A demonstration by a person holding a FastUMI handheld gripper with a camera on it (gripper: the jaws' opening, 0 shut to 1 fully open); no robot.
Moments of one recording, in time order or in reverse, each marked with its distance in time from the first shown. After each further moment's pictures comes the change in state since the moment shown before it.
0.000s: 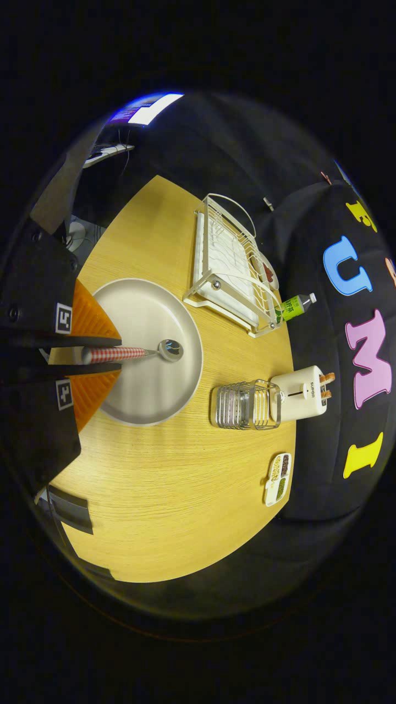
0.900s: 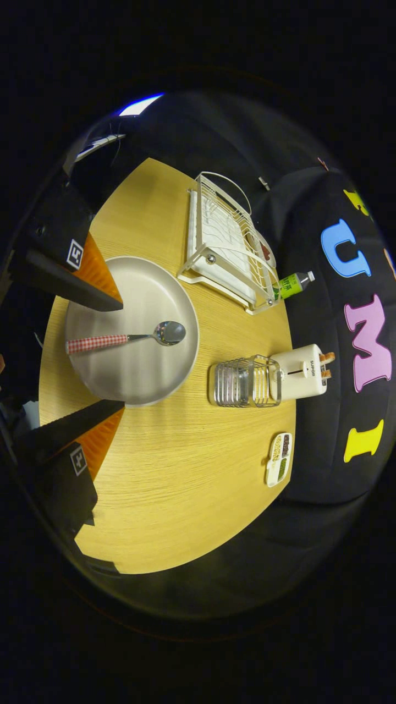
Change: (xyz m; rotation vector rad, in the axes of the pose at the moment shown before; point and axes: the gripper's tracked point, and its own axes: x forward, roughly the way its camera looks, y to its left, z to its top) arm -0.001 -0.019 0.023 0.028 -0.058 -0.102
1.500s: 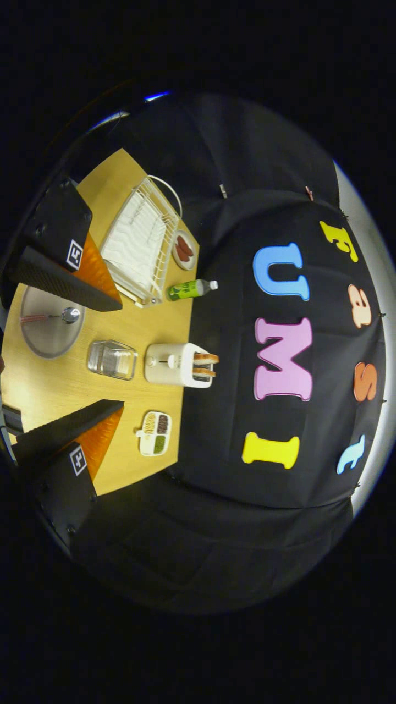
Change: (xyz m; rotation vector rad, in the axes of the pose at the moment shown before) arm -0.115 0.004 0.218 -0.187 -0.477 -0.071
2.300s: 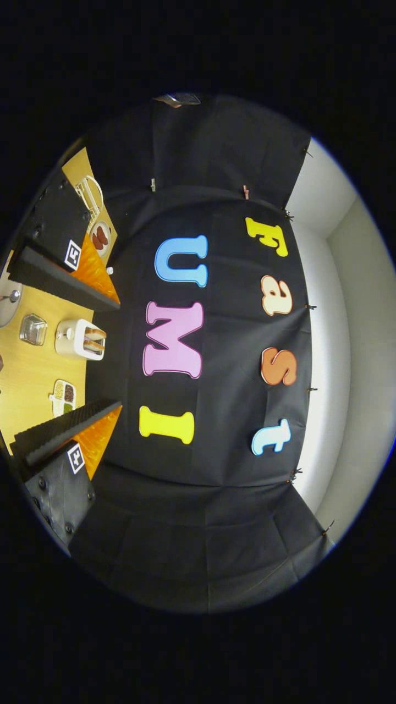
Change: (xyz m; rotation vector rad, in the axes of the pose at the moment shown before) arm -0.073 -0.063 0.198 -0.037 -0.440 -0.066
